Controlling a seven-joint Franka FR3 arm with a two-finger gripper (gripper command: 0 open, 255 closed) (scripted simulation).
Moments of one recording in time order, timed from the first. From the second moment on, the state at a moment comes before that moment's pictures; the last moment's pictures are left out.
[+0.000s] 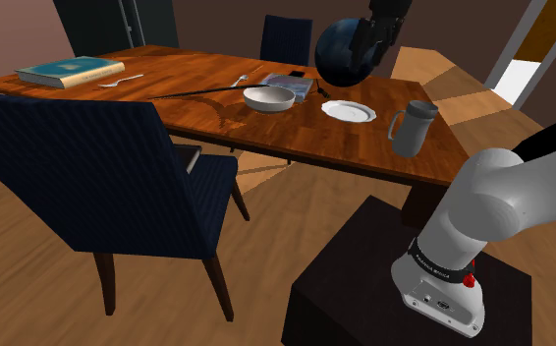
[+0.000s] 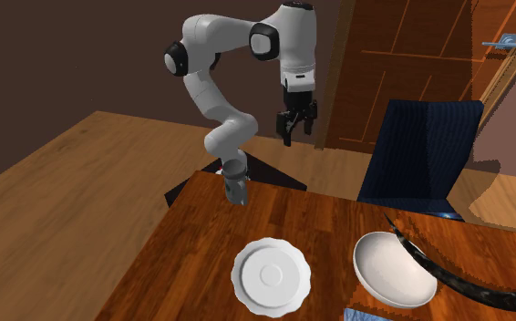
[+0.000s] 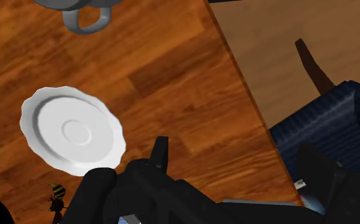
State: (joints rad) arm -0.02 -0.83 -0.04 -2.29 -0.08 1.63 0.06
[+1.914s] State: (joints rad) arm -0.20 -0.93 -0.33 -2.59 -0.32 1.67 -0.11
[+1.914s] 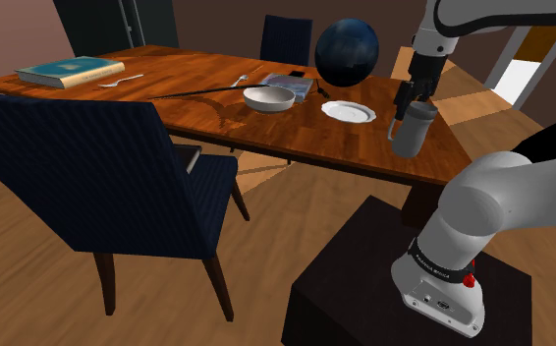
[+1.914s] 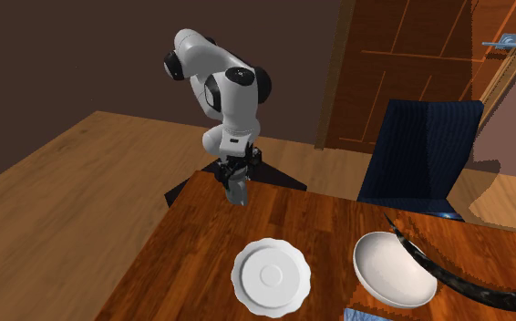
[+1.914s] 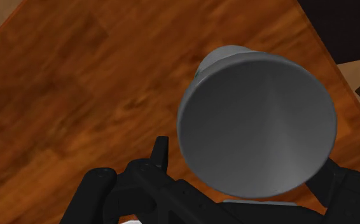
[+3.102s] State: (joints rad) arm -0.20 -0.92 -0.31 -2.53 -0.31 1.62 -0.12
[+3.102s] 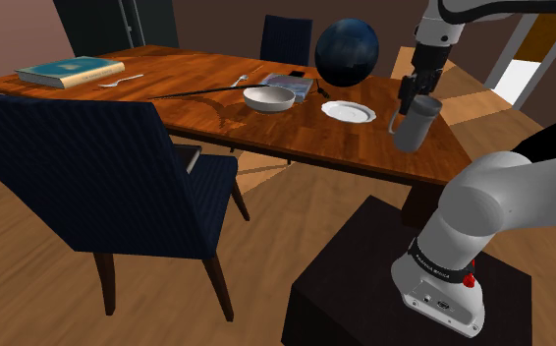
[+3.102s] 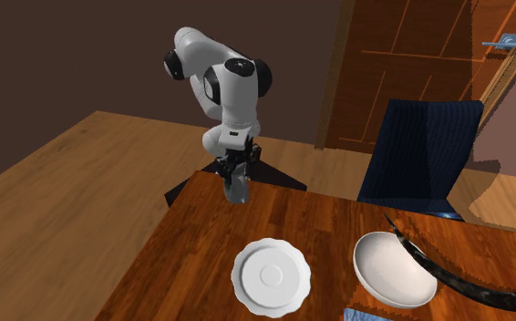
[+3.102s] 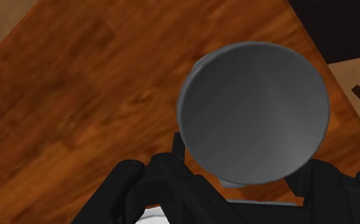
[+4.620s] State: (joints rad) arm -0.11 -0.47 -0.39 -2.03 -0.23 1.58 -0.20
